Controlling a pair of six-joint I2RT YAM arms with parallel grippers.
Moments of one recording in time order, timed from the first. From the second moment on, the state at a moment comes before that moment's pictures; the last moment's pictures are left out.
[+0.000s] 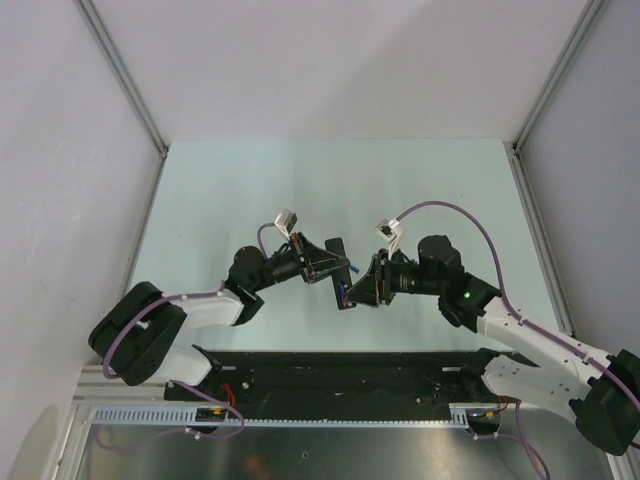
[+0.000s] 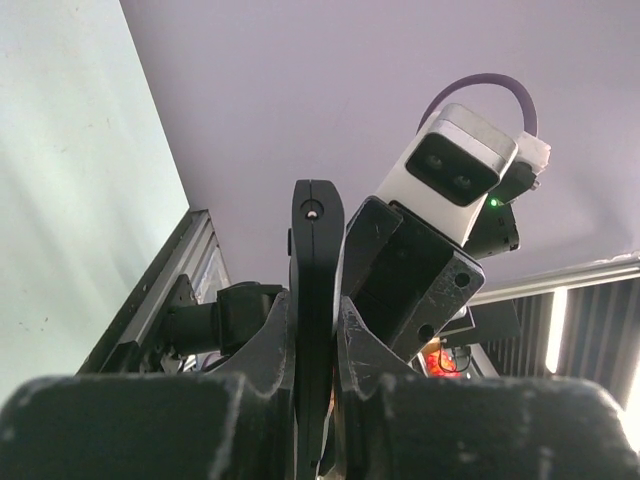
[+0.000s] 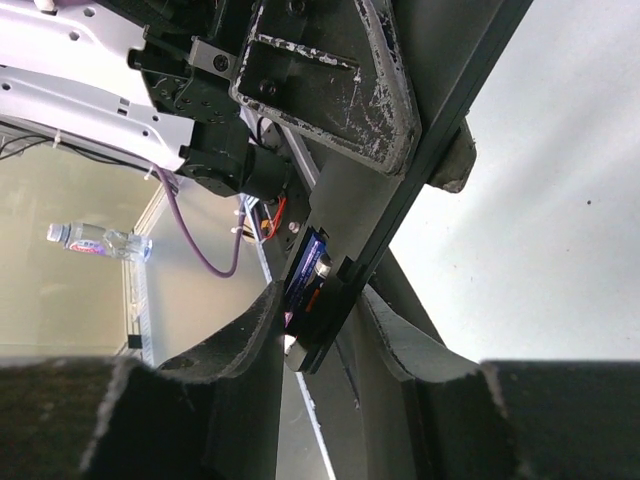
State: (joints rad) left arm -0.66 1.39 0.41 1.14 0.56 -1.53; right arm 0.74 0.95 0.63 0.04 -0.59 0.62
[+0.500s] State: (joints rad) left arm -0.66 1.39 0.41 1.14 0.58 -1.52; right arm 0.71 0.98 0.63 0.05 -0.67 0.71
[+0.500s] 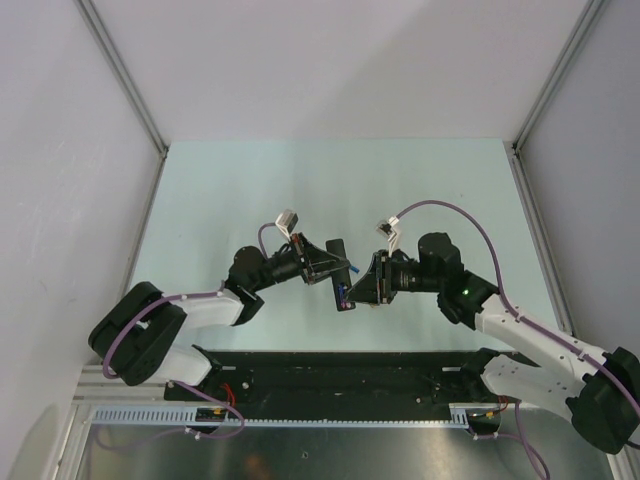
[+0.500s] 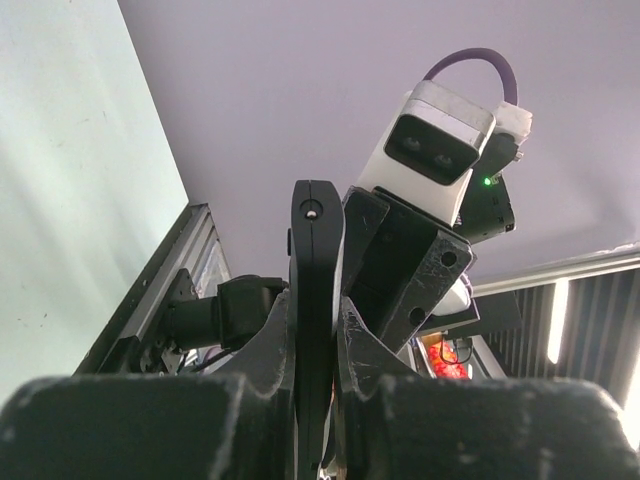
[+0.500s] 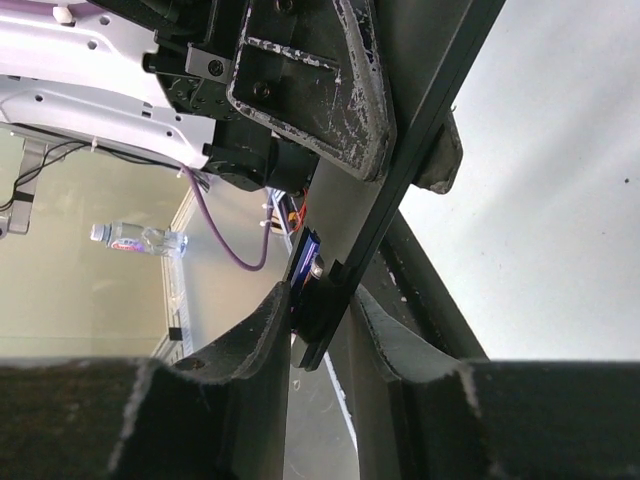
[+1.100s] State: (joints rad) left arm -0.69 1.39 0.41 1.14 0.61 -1.53; right arm 0.68 0.99 0.63 0.10 -0.67 0.73
